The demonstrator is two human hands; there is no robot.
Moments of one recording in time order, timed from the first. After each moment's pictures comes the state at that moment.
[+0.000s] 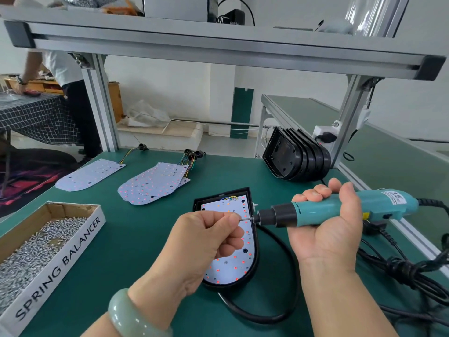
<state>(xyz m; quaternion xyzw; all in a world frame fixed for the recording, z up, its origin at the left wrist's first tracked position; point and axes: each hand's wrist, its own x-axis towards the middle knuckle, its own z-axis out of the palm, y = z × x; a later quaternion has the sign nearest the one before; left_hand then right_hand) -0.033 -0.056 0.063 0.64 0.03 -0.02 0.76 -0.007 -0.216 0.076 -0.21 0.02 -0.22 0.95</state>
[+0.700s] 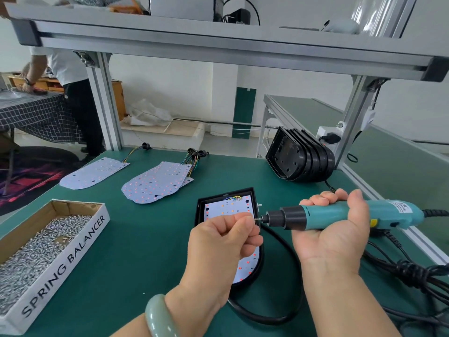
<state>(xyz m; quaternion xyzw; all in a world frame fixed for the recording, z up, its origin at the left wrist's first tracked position) -0.044 -0.083 0.058 0.58 0.06 0.05 0.81 -0.010 -0.212 0.078 -0.18 0.08 -0.23 0.95</state>
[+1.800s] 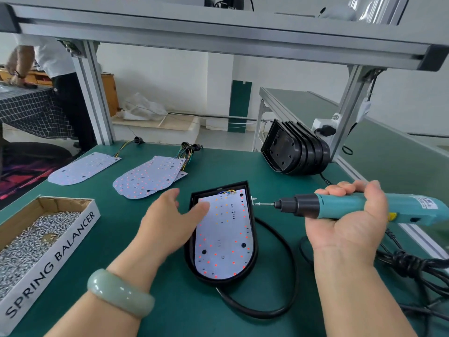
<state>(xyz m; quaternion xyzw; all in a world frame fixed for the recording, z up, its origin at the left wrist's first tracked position) 0.003 -0.017 0.047 0.88 0.12 0.07 0.45 -0.005 -0.237 0.081 -0.18 0.07 -0.28 0.94</state>
